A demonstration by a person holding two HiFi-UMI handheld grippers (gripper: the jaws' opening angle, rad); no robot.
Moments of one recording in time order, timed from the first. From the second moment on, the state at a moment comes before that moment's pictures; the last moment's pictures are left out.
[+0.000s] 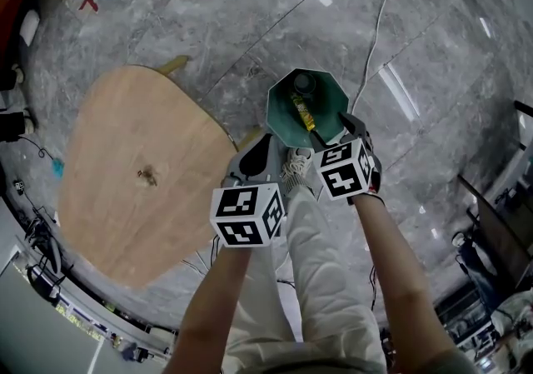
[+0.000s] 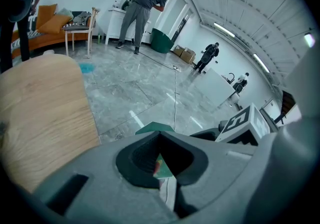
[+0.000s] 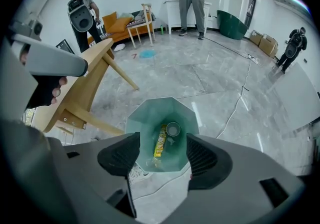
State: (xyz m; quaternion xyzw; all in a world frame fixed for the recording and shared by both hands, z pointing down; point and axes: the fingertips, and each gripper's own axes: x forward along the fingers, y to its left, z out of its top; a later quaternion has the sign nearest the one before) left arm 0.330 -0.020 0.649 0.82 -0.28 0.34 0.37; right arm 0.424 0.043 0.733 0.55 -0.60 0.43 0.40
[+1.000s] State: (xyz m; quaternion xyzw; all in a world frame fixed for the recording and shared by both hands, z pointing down) left arm 0.317 -0.026 0.599 0.83 -0.29 0.31 0.37; right arm 0.415 0.025 0.641 0.62 -0.59 0.37 0.36
